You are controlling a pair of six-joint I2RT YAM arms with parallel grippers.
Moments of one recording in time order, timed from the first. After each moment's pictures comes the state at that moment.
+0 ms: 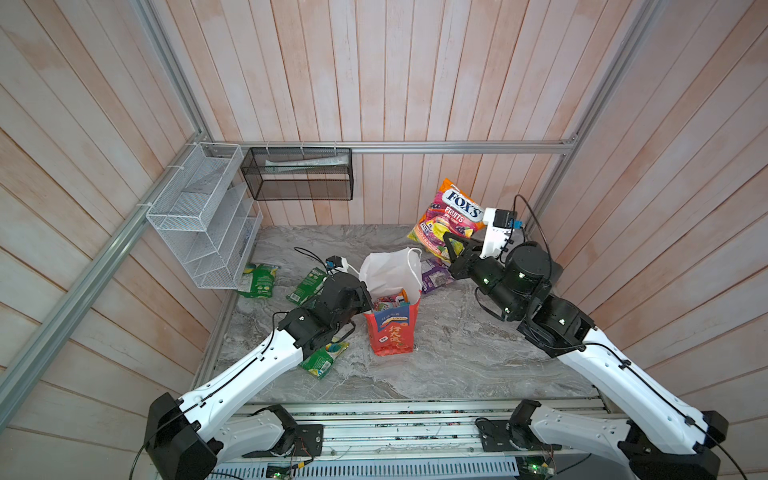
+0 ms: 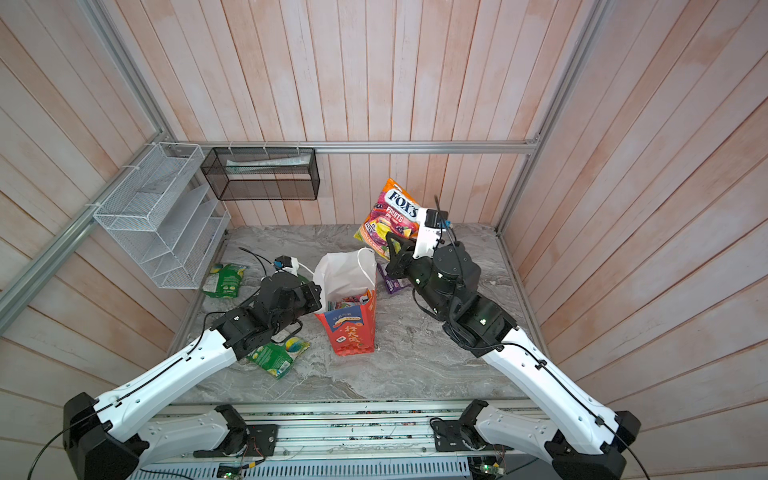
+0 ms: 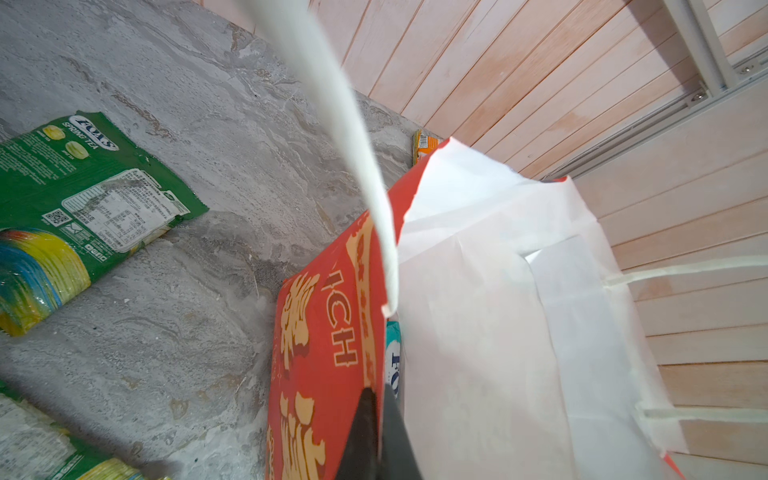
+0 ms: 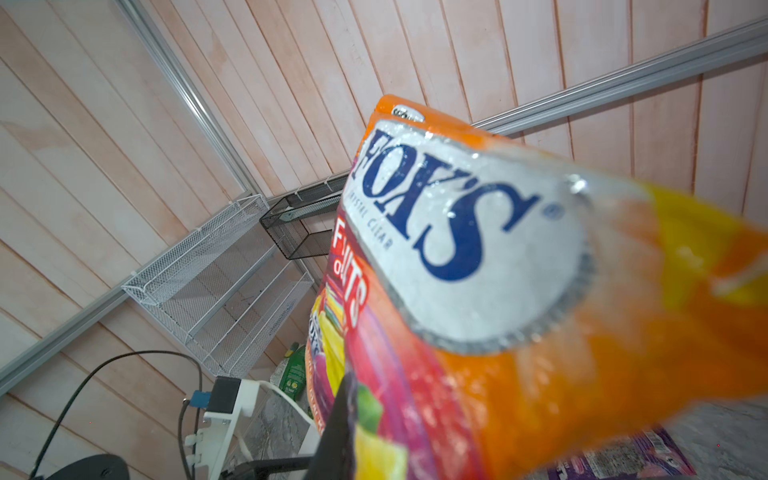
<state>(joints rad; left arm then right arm) -0.71 1.17 1.00 -0.39 -0.24 -0.80 0.84 1.08 1.30 -0.22 0.27 0.45</state>
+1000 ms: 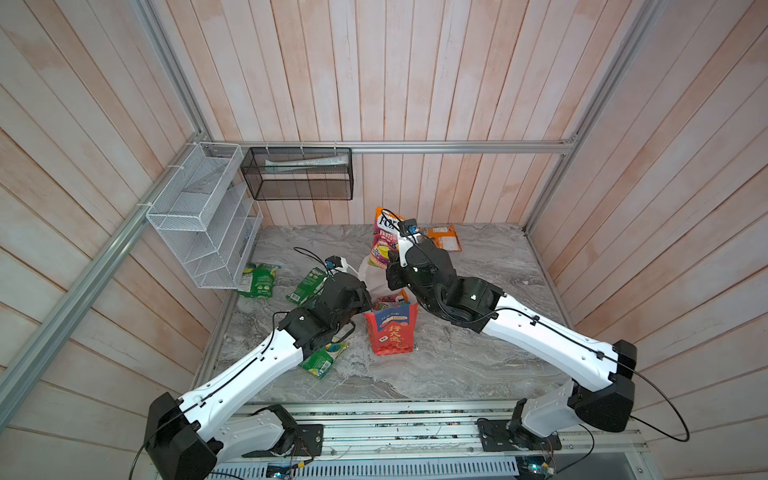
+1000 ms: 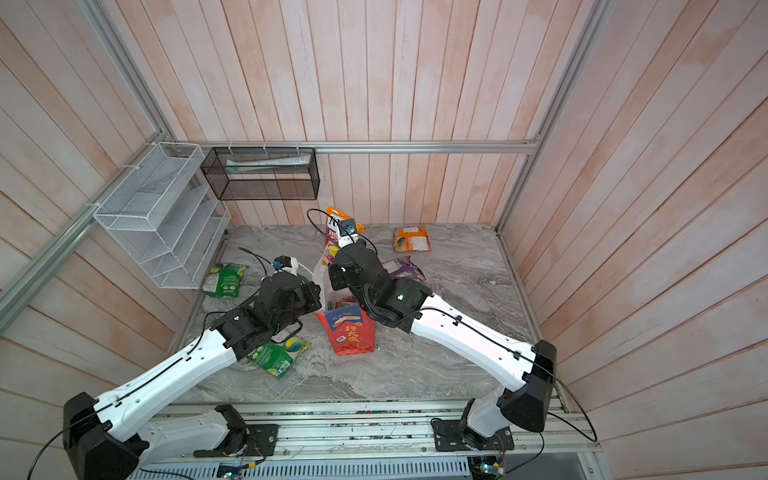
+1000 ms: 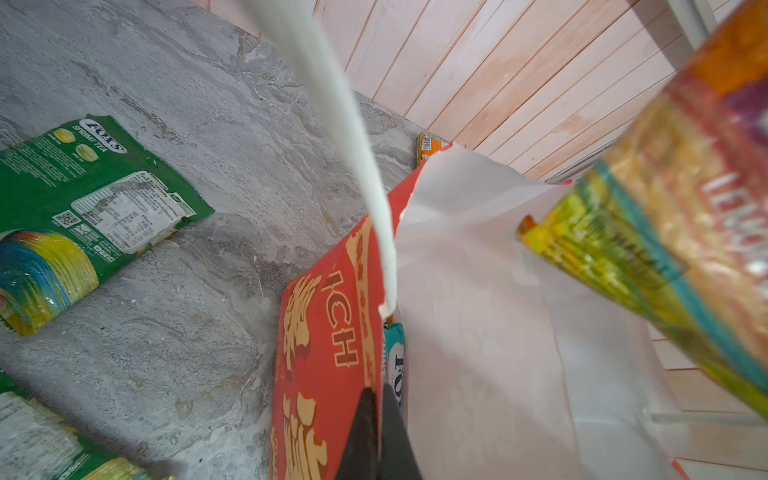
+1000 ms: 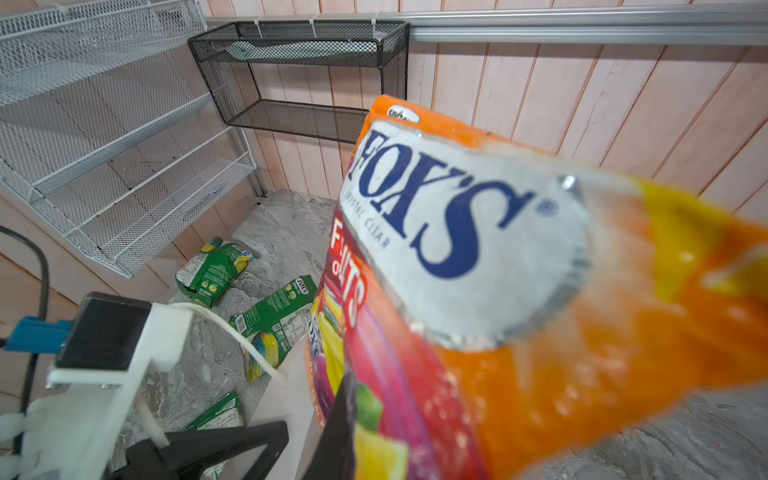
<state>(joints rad) -0.71 1.16 1.00 -0.40 -0.26 -0.80 1.04 1.51 1.57 -0.44 0.52 0.30</state>
